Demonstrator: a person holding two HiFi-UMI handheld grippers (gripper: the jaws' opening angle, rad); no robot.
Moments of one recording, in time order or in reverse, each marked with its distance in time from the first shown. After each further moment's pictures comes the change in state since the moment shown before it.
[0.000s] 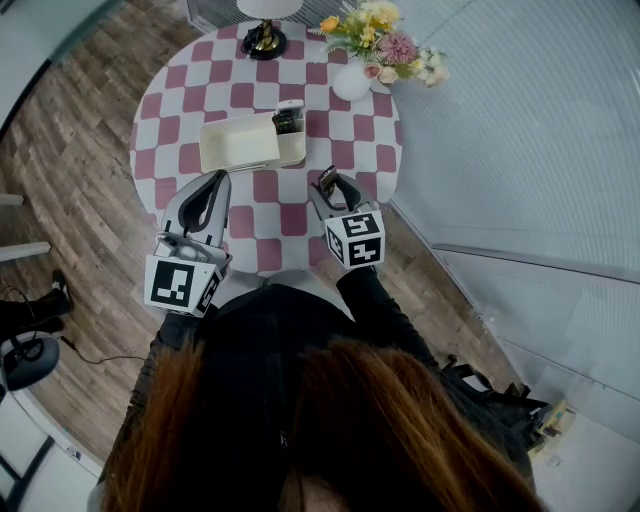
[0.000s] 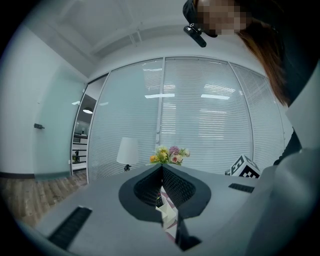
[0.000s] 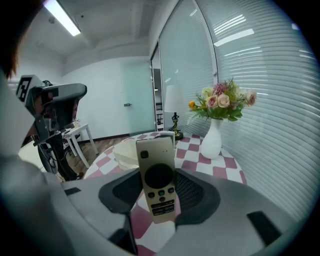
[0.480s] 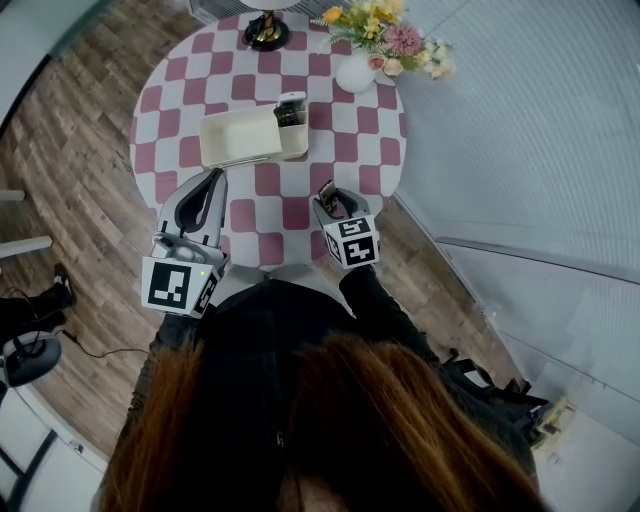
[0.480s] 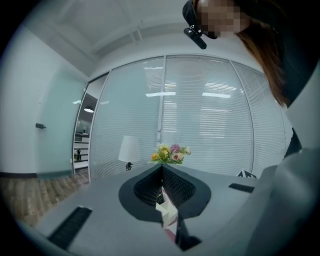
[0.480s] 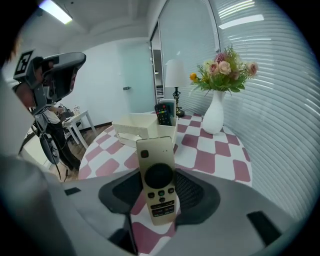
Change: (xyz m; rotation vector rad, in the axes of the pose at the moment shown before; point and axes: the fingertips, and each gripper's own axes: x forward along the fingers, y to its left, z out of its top) left arm -0.005 0.003 -0.004 -0.003 0.019 0.013; right arm 0.014 0.001 -0.084 -0.001 0.199 0.017
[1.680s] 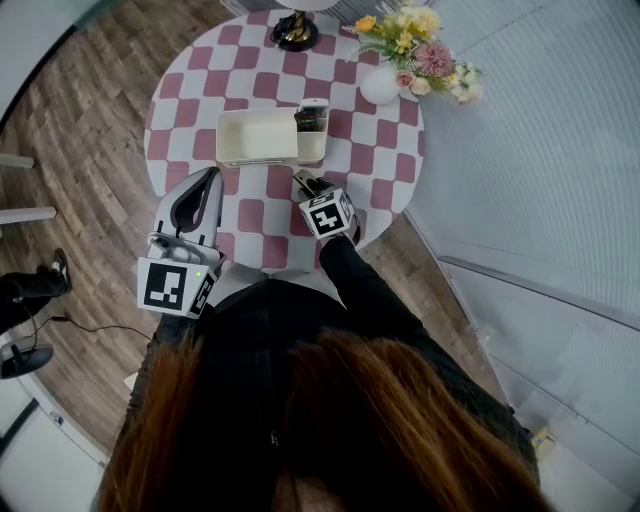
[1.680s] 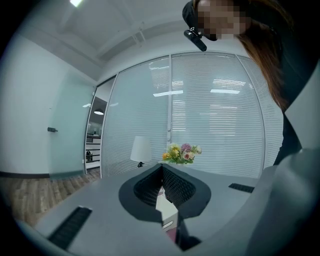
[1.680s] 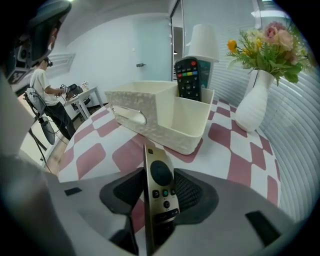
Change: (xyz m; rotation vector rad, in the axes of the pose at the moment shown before) left arm -0.010 0.024 0.001 0.000 0.006 0.120; right arm 0.108 0.023 -0.006 -0.187 0.203 0.097
